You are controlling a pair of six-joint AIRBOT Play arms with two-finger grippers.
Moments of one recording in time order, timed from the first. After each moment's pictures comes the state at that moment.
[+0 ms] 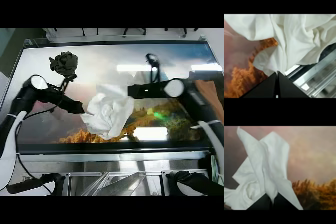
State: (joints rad) left arm -0.11 -1.38 1.29 1.02 -1.43 -1.22; right arm 0.34 -1.21 1.26 -1.13 0.90 1.64
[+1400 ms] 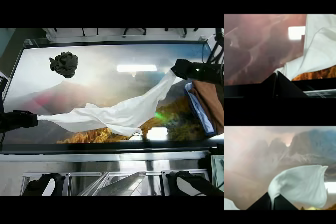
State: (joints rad) left arm 0.12 -0.68 1.00 1.42 -1.32 -1.35; right arm -0.04 -1.18 1.39 -1.10 0.94 1.57
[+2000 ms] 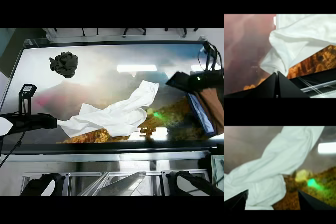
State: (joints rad) left arm -0.03 -0.77 0.88 1.34 -1.20 -1.34; right arm -0.16 -1.17 1.35 -1.07 1.31 1.49
